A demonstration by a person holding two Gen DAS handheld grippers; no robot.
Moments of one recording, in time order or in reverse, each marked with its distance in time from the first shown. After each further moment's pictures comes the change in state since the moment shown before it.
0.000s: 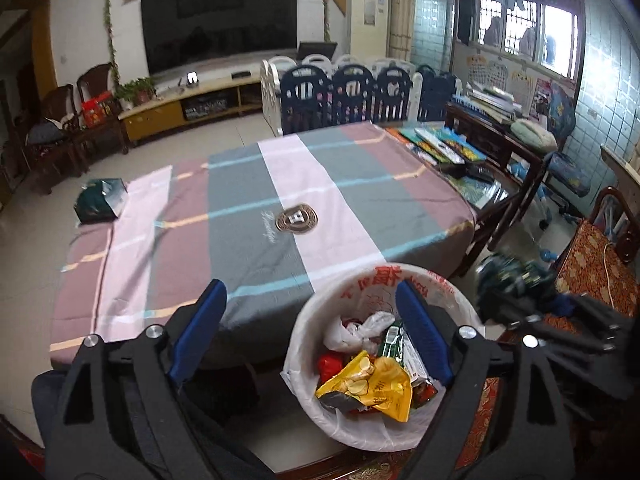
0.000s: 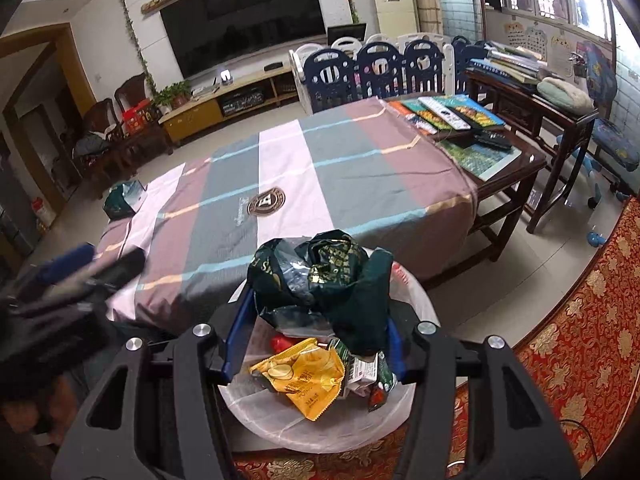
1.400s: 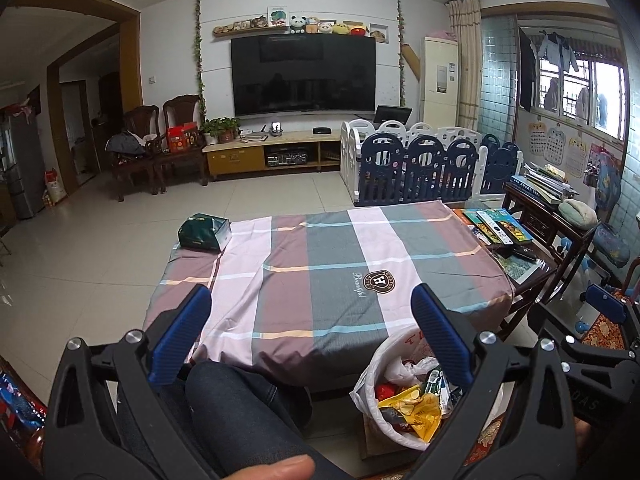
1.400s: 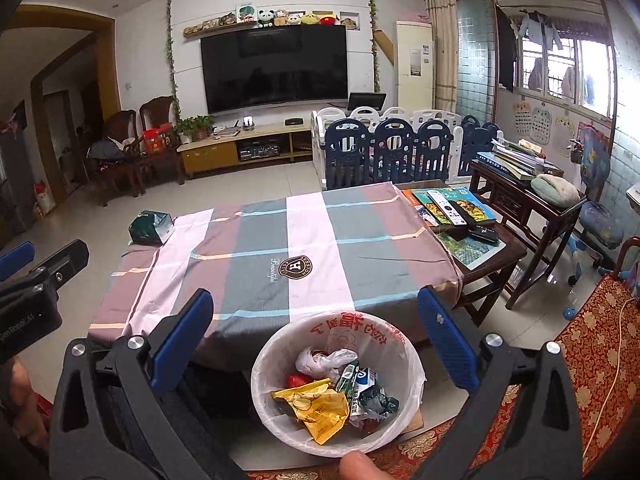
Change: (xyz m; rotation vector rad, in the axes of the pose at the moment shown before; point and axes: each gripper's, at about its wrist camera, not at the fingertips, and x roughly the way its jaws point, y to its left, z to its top) left arm -0.151 0.070 0.016 -0.142 -0.192 0.231; right arm -0.115 0.078 0.025 -0.164 -0.234 -0.039
